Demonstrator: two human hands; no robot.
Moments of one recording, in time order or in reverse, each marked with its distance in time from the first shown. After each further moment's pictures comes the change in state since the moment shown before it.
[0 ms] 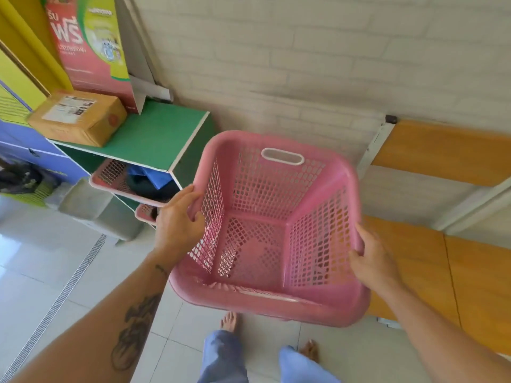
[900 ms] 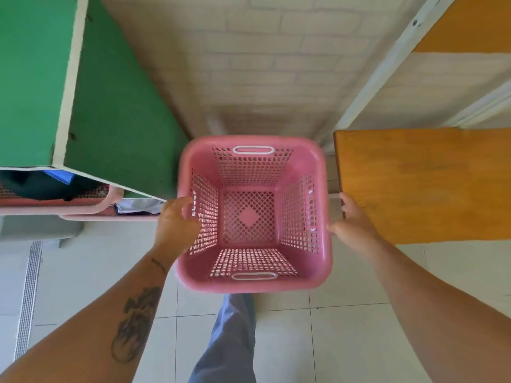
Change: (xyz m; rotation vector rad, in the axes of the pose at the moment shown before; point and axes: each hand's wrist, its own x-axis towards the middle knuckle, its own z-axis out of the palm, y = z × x) left_hand 0.054 -0.143 0.181 -0.105 -0.665 -0.362; right_hand 0.067 -0.001 0.170 0.389 -0.237 0.629
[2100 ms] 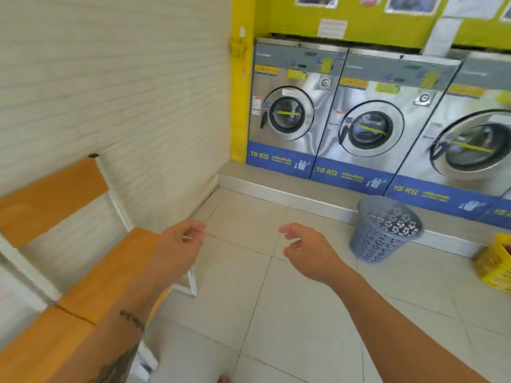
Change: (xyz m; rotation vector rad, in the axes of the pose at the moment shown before) left_hand -0.602 0.550 0.431 0.041 -0.782 1.158; right_hand -0.384 0.503 -0.534 0.421 0.974 -0.060
